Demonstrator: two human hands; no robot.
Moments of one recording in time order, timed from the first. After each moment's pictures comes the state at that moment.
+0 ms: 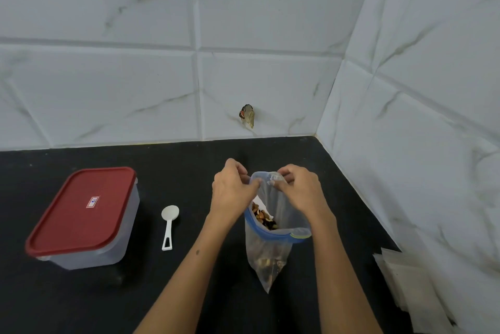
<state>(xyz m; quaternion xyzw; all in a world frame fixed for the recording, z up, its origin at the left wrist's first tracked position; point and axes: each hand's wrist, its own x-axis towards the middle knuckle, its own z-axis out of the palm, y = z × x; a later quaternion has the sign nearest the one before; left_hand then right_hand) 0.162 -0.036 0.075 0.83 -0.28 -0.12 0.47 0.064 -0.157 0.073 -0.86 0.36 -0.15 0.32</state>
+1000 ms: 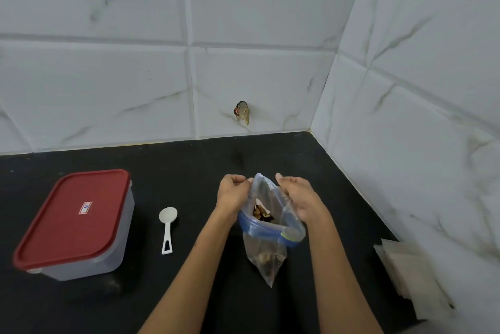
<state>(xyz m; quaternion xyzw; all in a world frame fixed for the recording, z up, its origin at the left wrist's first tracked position) 0.183 -0.057 0.032 0.72 -0.10 -0.34 0.59 0.079 -0.158 0.047 -0.55 0.48 -0.16 0.66</state>
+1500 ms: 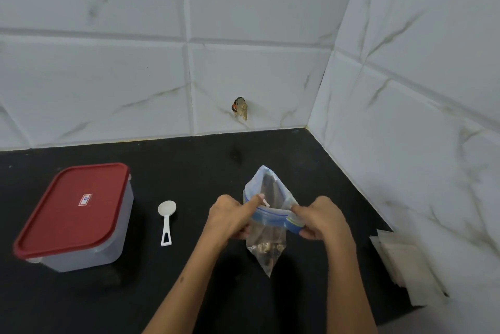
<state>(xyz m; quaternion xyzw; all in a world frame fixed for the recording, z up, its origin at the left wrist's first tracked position) 0.145 -0.007 0.046 0.79 -0.16 -0.36 0.46 0.019 -0.119 0.065 -0.68 0.60 -0.03 0.42</state>
